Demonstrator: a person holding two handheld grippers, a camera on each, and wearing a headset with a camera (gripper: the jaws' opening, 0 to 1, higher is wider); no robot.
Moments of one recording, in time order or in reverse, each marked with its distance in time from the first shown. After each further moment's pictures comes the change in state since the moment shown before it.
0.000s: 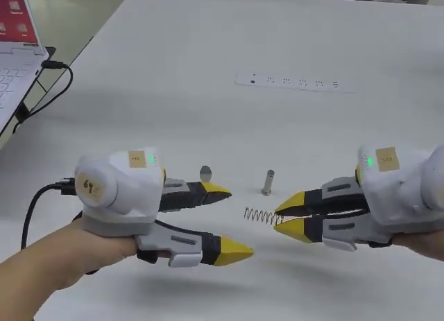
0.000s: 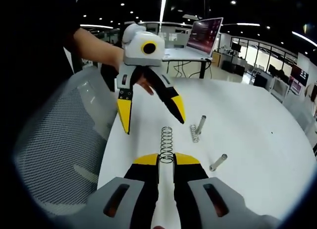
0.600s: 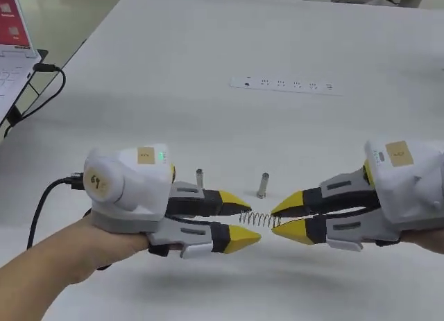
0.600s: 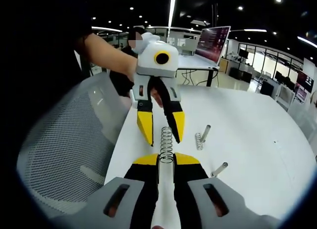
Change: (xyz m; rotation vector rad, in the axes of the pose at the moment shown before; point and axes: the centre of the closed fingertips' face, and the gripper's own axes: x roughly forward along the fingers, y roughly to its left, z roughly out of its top) left arm 0.011 -0.011 0.014 0.020 -0.038 -0.080; right arm -0.012 0.009 0.014 -0.039 -0.044 0.063
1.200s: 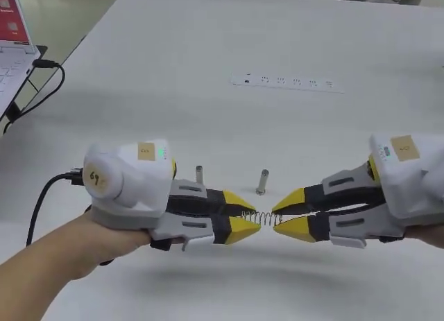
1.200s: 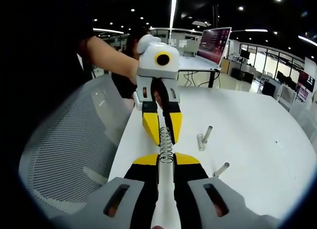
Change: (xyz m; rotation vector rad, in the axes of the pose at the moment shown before) left arm -0.001 -0.005 0.003 0.019 -0.011 -0.007; right arm -0.002 0.004 0.004 0.018 -0.020 0.012
